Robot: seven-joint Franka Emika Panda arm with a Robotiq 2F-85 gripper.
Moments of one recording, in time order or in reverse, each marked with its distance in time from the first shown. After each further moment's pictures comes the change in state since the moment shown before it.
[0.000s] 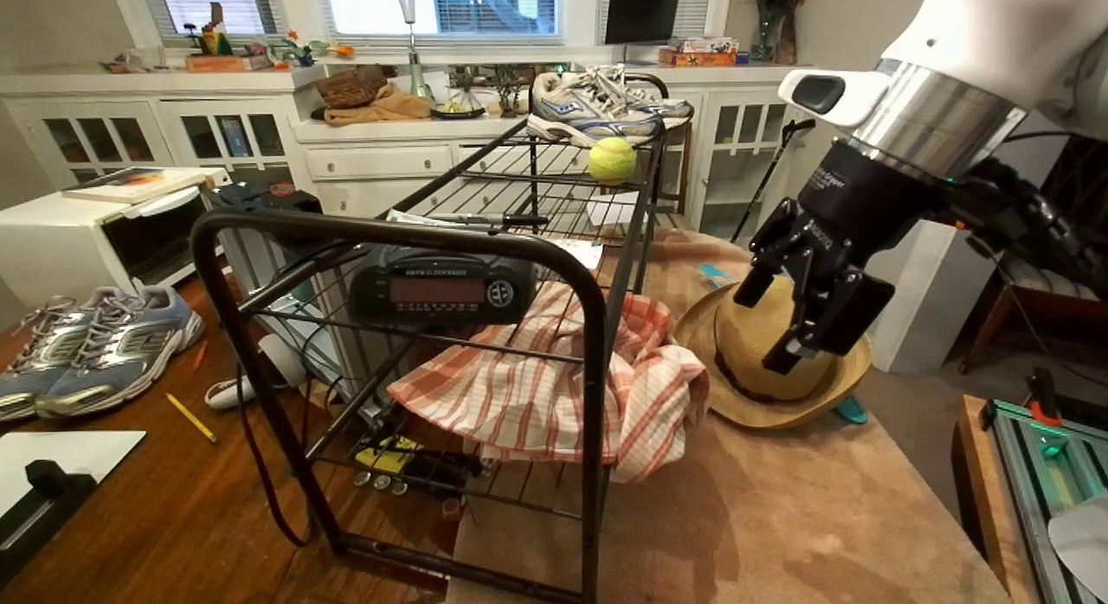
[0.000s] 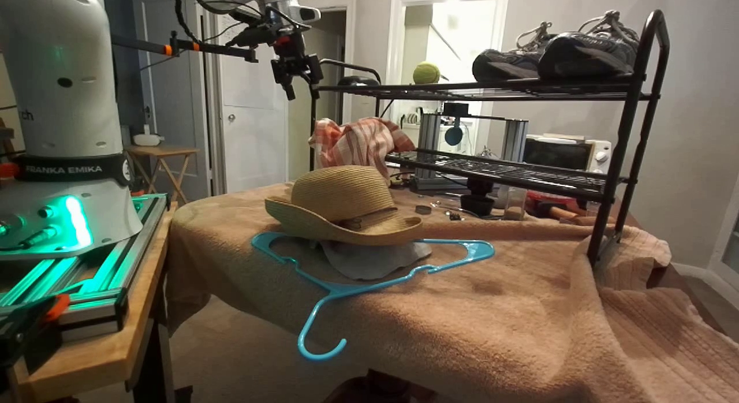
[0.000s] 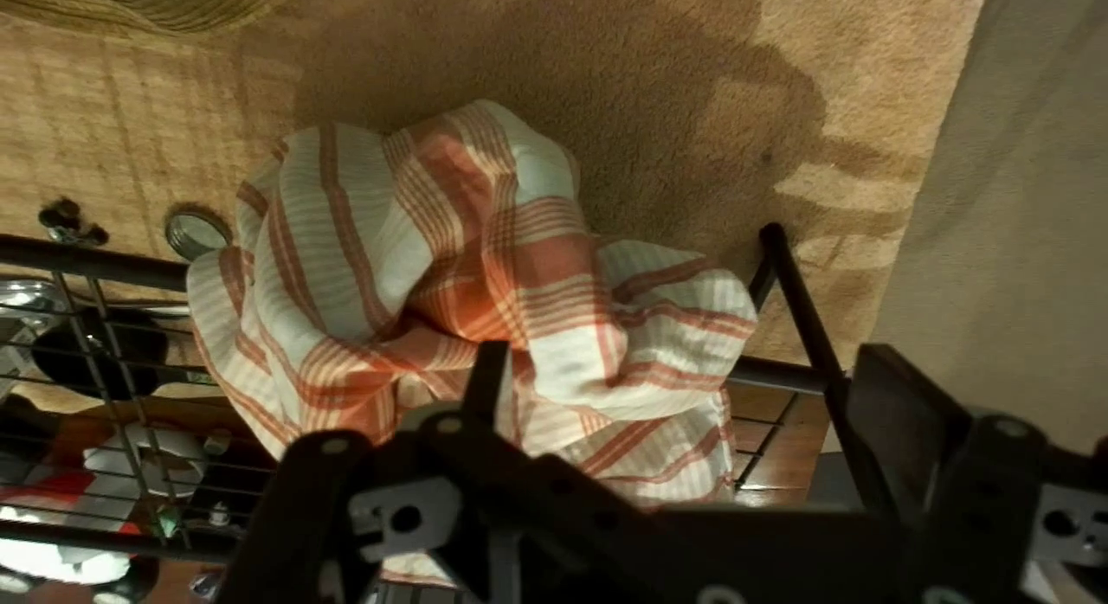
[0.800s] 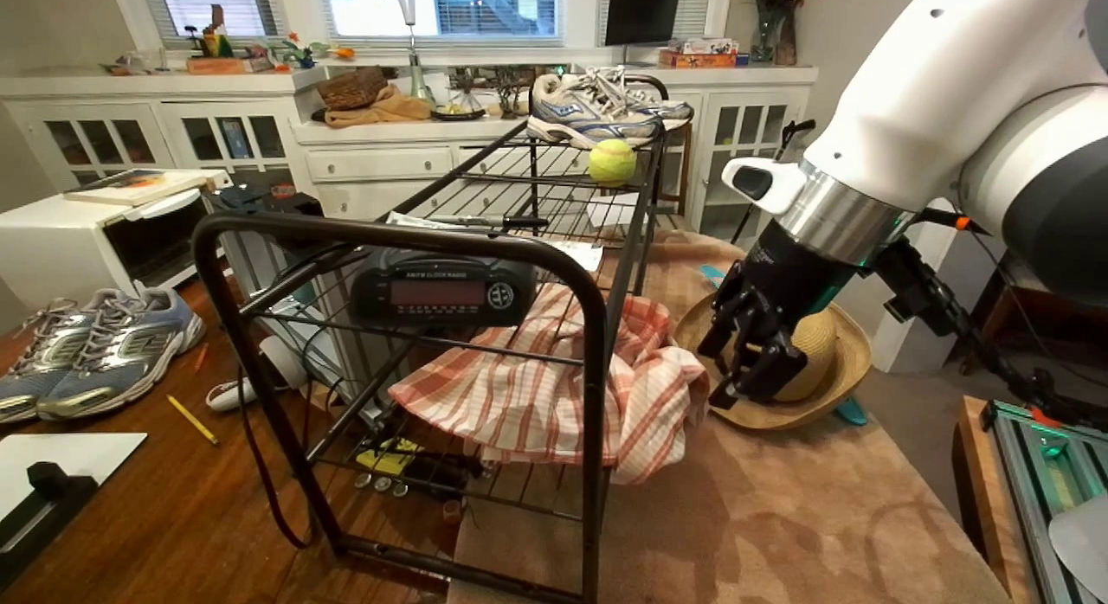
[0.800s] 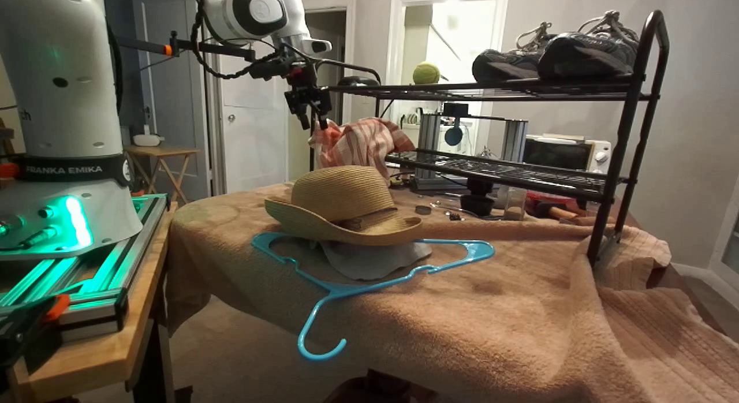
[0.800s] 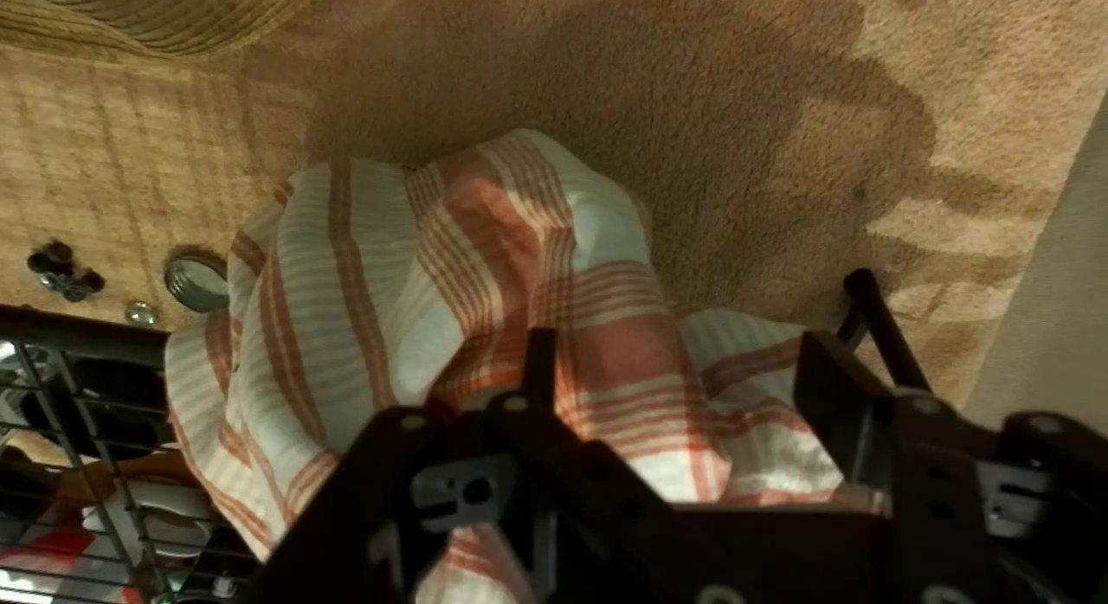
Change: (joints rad) arm -0.066 0.219 0.032 0.001 -0.089 0.196 0.055
